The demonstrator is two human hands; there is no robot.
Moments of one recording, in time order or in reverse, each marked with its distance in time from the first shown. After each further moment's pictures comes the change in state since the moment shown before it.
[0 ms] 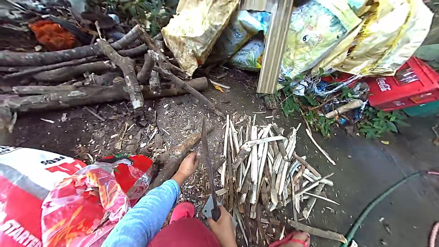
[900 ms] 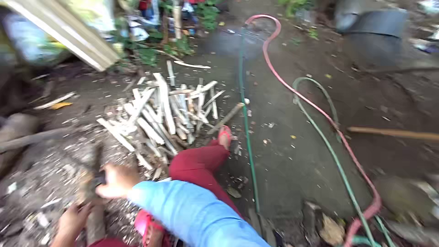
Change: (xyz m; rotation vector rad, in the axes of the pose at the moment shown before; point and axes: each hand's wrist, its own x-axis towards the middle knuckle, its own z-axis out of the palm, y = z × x) left_hand -0.056 0.018 -0.054 0.280 -0.062 -0.070; right_hand -0.018 -0.069 -0.101 0.401 0.121 -0.339
